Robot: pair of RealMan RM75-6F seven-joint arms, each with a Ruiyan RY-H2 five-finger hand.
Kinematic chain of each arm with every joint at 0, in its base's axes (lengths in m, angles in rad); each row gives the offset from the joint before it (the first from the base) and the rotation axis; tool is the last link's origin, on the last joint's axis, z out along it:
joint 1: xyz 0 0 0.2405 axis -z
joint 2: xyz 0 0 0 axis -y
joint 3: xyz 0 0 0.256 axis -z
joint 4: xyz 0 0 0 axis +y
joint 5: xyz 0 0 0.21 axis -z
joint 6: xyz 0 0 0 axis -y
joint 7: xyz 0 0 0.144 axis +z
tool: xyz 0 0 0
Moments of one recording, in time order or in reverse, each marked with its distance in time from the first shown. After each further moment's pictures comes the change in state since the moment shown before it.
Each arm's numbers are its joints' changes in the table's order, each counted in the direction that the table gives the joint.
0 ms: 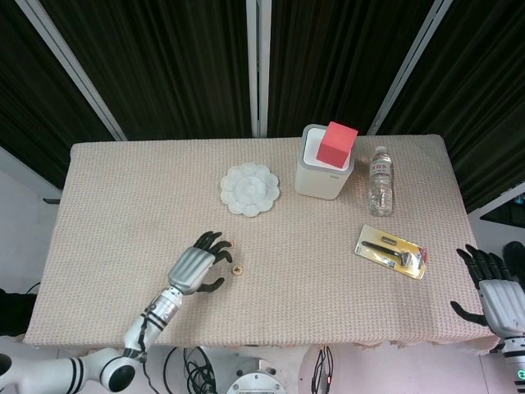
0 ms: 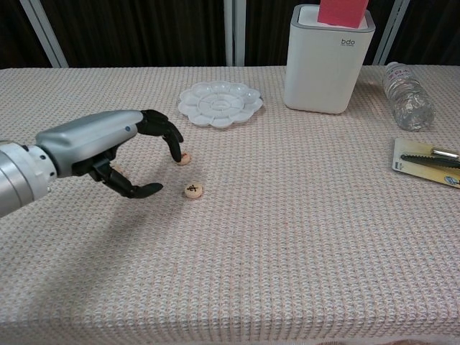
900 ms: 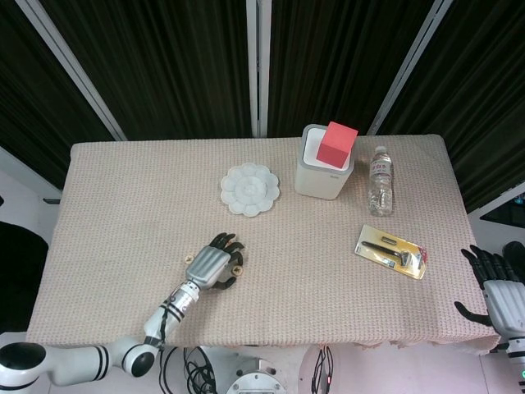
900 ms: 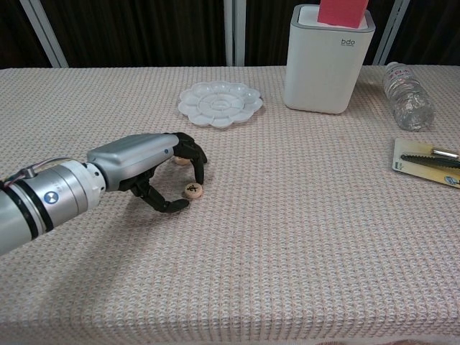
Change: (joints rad) left arm 0.072 0.129 0.020 0.190 0.046 0.087 -0.022; right arm 0.003 0.000 0.000 0.028 -0.006 0.004 0.031
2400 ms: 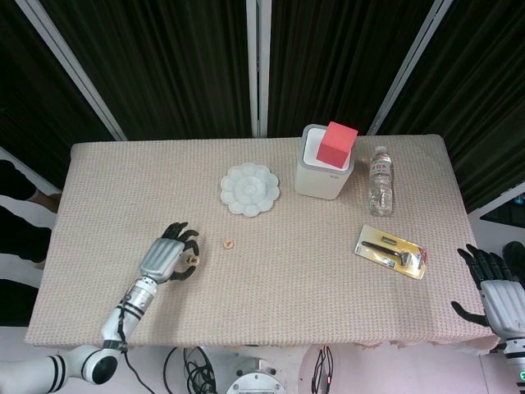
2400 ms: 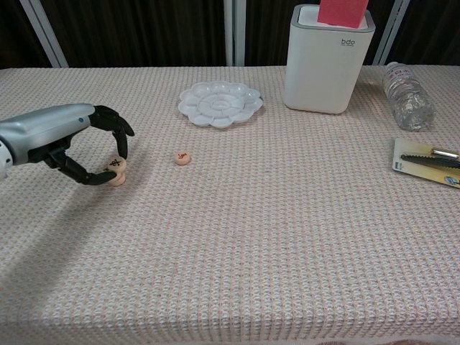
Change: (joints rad) left arm -0.105 -0.235 -0.020 -0.157 0.049 -0.094 -0.019; right arm 0.001 -0.006 0.001 -0.026 0.017 -0.014 -0.016
